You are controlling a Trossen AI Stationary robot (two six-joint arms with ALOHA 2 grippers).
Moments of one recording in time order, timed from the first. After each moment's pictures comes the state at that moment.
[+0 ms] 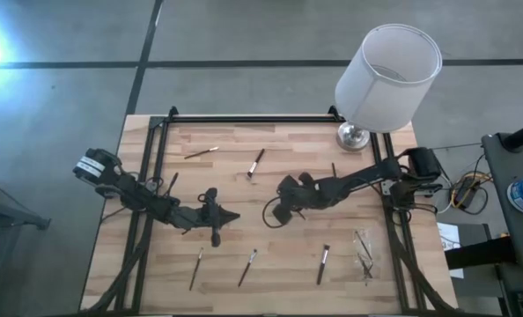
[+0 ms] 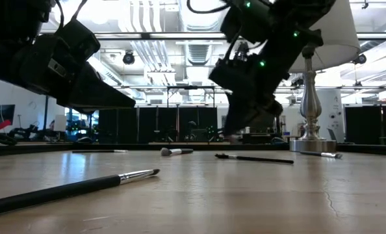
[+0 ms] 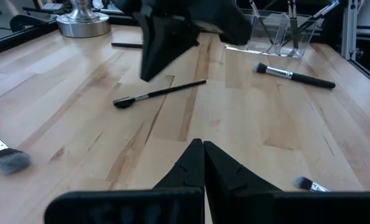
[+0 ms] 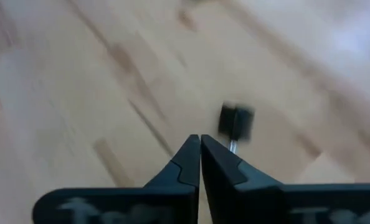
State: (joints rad) left arm -0.41 1.52 0.27 0.96 -0.52 -0.25; right arm 0.11 1.77 0.99 -0.23 0.35 0.73
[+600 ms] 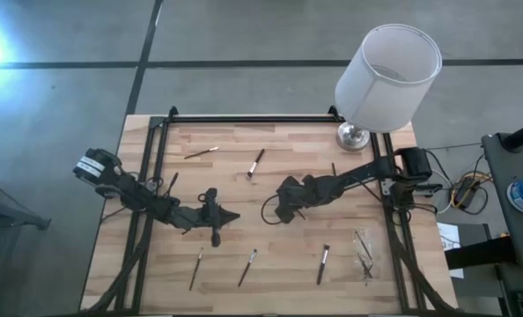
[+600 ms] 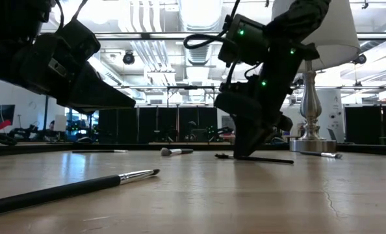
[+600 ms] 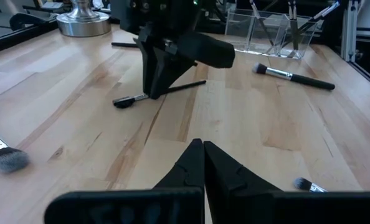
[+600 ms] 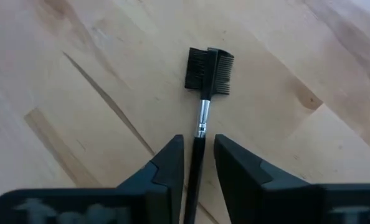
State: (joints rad) left arm -0.41 1.52 0.27 0.96 -0.52 -0.26; right arm 0.06 1.86 0.99 -0.32 0.26 0.80
